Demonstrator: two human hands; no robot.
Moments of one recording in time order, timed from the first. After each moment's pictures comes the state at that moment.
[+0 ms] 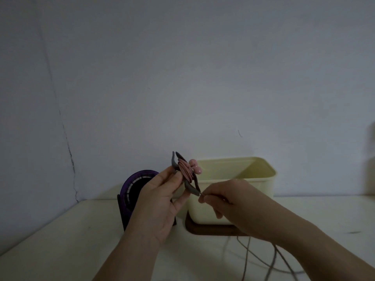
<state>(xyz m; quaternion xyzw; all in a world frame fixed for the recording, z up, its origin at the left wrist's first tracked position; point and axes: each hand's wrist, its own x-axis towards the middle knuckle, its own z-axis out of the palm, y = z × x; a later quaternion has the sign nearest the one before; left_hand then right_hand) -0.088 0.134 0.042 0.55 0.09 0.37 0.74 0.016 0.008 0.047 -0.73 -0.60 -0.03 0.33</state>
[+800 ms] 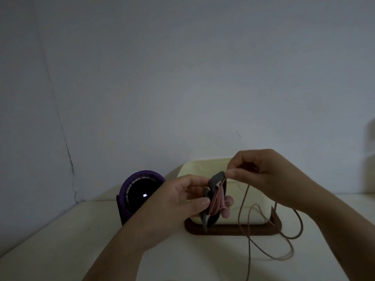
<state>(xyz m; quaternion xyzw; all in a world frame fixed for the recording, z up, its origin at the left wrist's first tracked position) -0.105 0.126 0.048 0.80 -0.01 0.19 0.57 0.056 -0.018 0.066 -0.62 -0.62 -0.07 0.47</state>
